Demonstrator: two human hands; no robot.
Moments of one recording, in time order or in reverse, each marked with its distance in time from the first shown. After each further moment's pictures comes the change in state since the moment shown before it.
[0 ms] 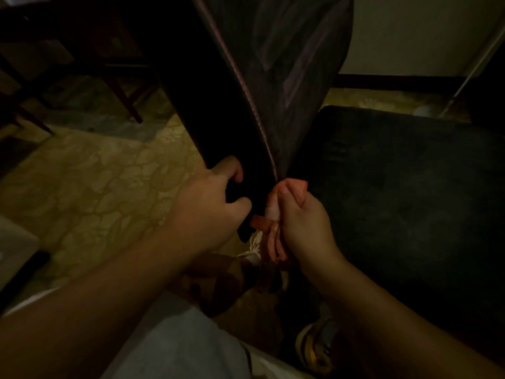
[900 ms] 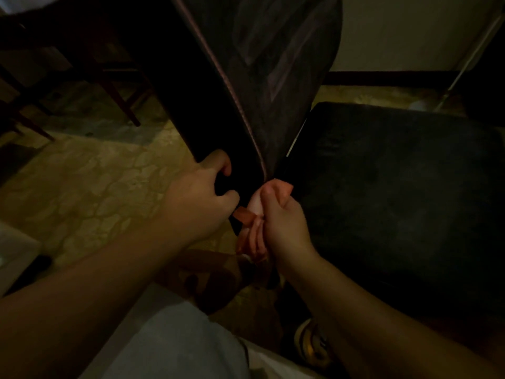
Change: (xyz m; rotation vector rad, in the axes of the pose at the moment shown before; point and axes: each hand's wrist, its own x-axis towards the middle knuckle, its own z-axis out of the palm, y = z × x) left_hand 0.005 0.001 -0.001 0.078 0.009 -0.027; right_hand 0.006 0.025 0.017 0.233 0.012 0.171
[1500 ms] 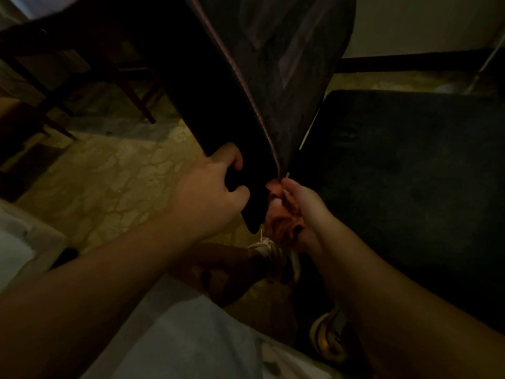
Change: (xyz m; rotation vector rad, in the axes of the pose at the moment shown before) left_hand -0.007 0.004 -0.006 0.023 -0.006 0.029; right_hand 0.032 -0.011 -0.010 0.385 -0.092 0.492
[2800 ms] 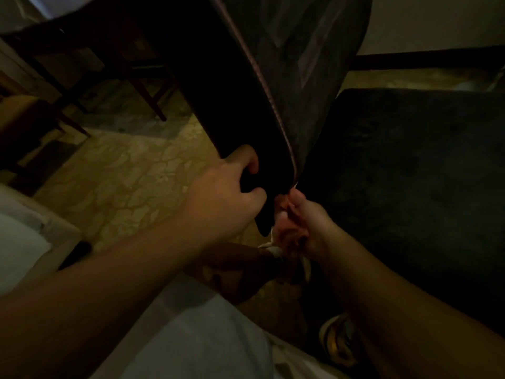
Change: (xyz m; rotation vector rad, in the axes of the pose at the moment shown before) left_hand -0.006 0.007 -0.004 -0.011 -0.065 -0.029; right_hand 0.037 0.023 -0.019 -0.063 -0.041 0.073
